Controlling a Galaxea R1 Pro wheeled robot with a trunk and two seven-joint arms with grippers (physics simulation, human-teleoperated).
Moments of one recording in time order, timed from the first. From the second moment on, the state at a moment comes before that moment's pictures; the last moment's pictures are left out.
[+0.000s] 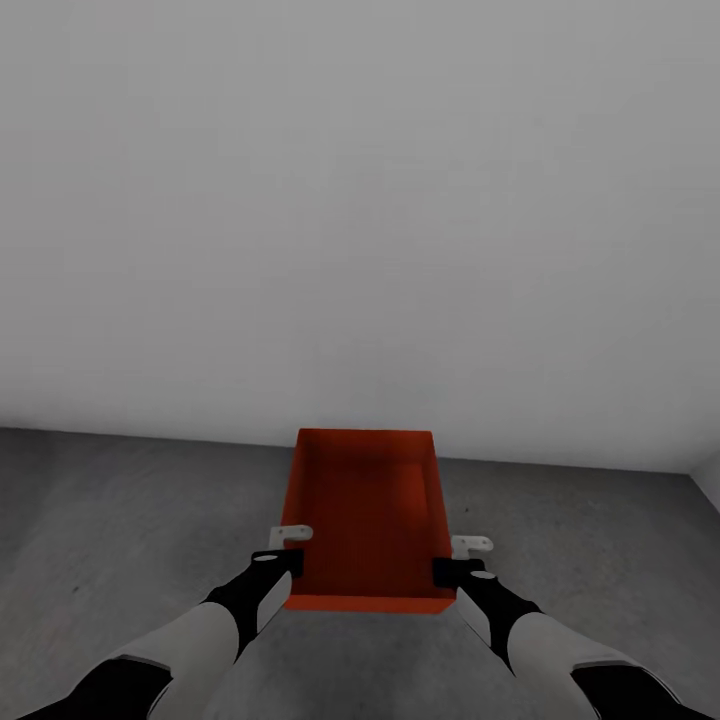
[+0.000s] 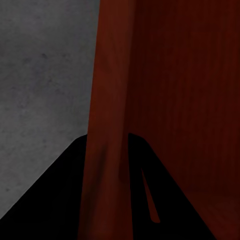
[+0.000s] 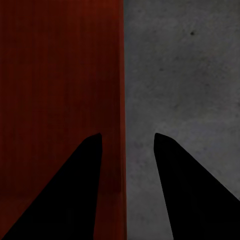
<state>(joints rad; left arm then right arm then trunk) -0.78 -0.15 -0.13 -0.20 0.16 0.14 0.28 -0.77 0.08 0.03 -0.12 -0.06 0.00 -0.09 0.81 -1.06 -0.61</state>
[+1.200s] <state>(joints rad) -0.78 -0.15 -0.13 -0.20 0.16 0.14 0.28 -0.77 0.08 0.03 -0.12 -0.06 0.00 -0.10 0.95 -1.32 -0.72</state>
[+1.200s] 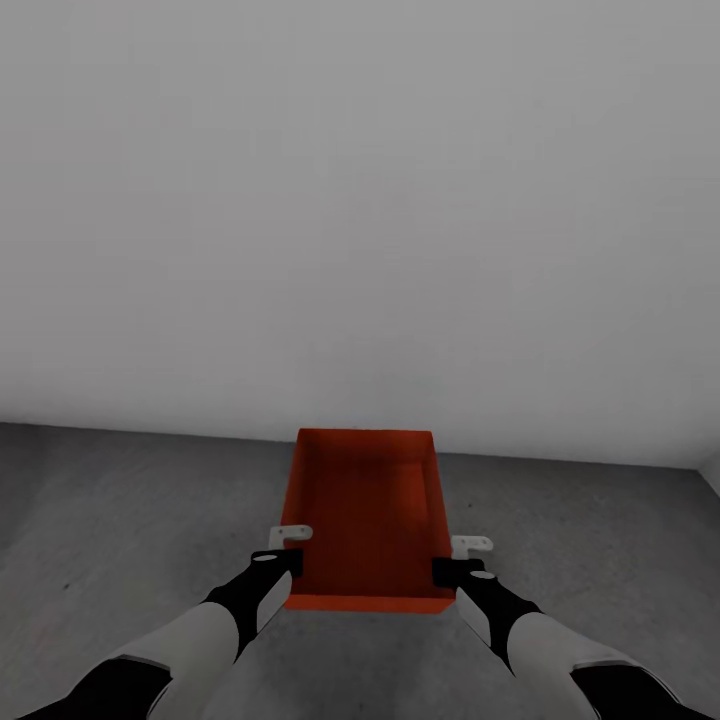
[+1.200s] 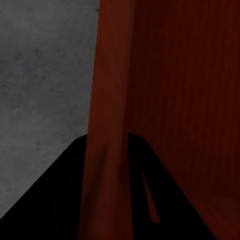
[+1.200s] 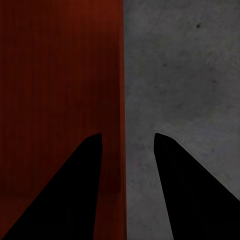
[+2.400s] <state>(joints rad) -0.78 -0.15 -0.13 -0.20 0.16 0.13 0.28 -0.77 0.08 0.03 -0.12 -0.06 0.00 -0.10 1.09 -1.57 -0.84</state>
